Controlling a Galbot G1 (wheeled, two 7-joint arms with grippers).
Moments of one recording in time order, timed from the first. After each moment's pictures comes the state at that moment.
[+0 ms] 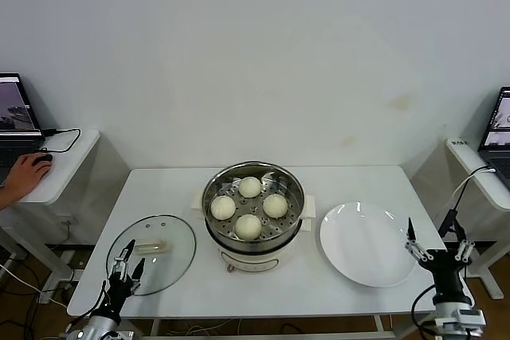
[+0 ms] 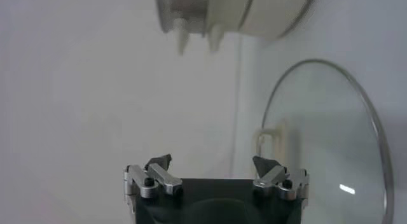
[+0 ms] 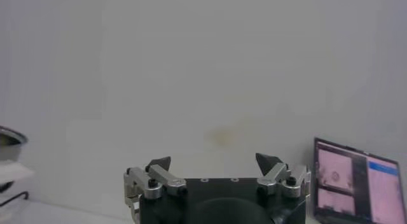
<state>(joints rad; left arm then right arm) 1.52 -1.14 -0.62 -1.65 1.15 -0.14 -0.27 -1.56 1.44 0.93 1.95 0.07 0.29 -0.10</state>
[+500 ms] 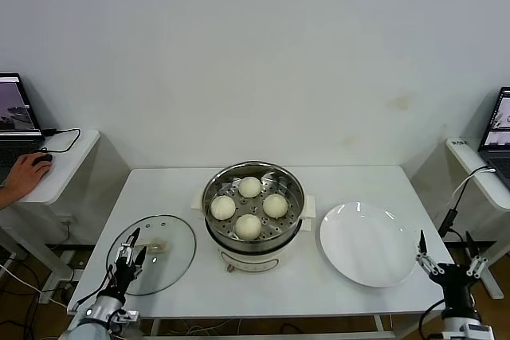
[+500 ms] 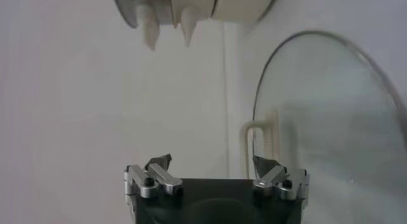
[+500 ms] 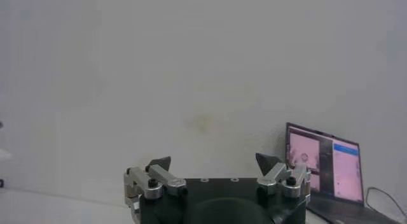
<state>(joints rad) 1.35 -1.14 -0.58 -1.49 1.22 -0.15 -0.26 -1.61 1.47 0.97 1.95 0.06 0.30 -0.08</state>
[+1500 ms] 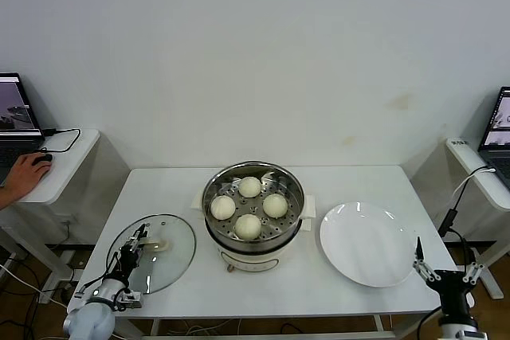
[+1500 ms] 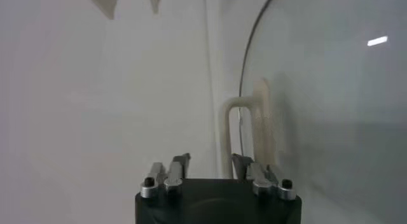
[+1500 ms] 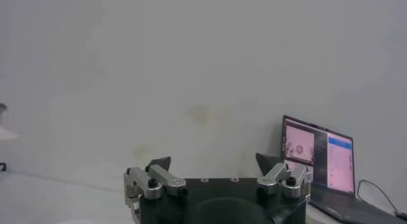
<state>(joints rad) 1.18 -1.15 -0.56 -1.29 1.26 -0.20 -0.25 -1.63 1.49 0.96 1.95 0.03 0.32 -0.08</state>
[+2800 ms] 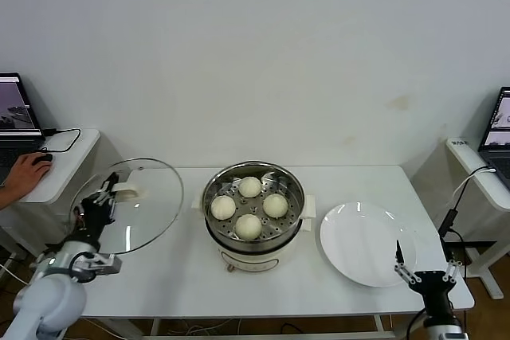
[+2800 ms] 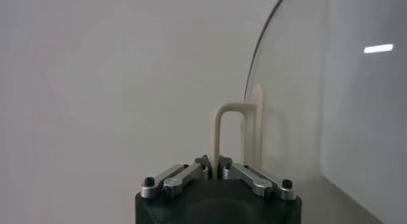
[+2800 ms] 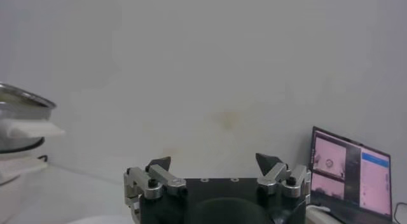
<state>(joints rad) 1.34 -0.88 -0.60 -1.99 0.85 0.18 0.01 -1.64 1.47 0.89 1.93 -0.06 0.36 -0.09</state>
